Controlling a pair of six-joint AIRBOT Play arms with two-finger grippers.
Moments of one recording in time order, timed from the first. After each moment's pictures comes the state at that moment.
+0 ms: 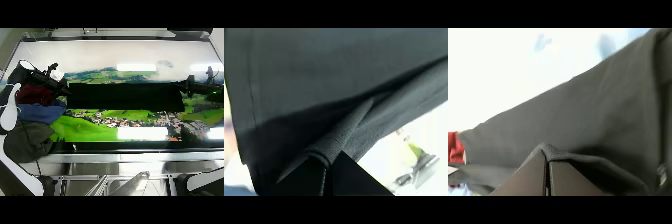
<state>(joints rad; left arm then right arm) 0.12 -2.05 1.82 0.89 -1.50 -1.32 -0.48 -1.85 1.32 -0.31 1.11 0.94</state>
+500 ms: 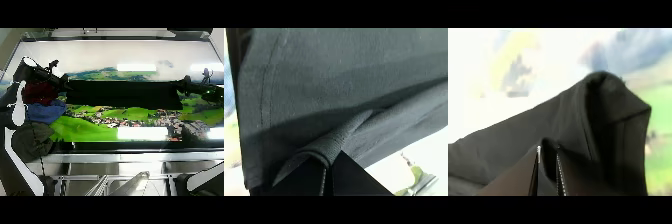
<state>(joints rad) 0.12 -2.18 2.02 0.89 -1.52 -1.39 -0.46 -1.95 1.40 -0.29 1.04 0.89</state>
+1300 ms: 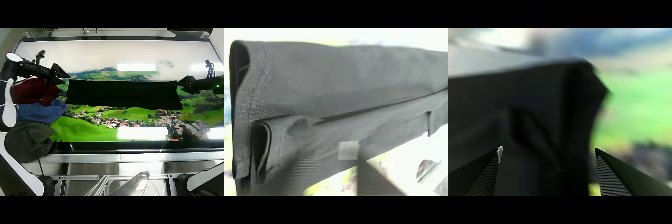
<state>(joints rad) 0.21 -2.10 2.04 0.74 -1.47 -1.40 -0.47 -1.95 1.60 -0.75 1.19 1.00</state>
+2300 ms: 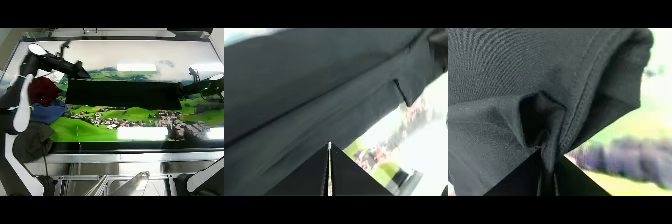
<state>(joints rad) -0.10 -2.06 2.00 0.71 -1.39 -1.28 -0.39 -2.02 1.61 -0.77 1.29 1.04</state>
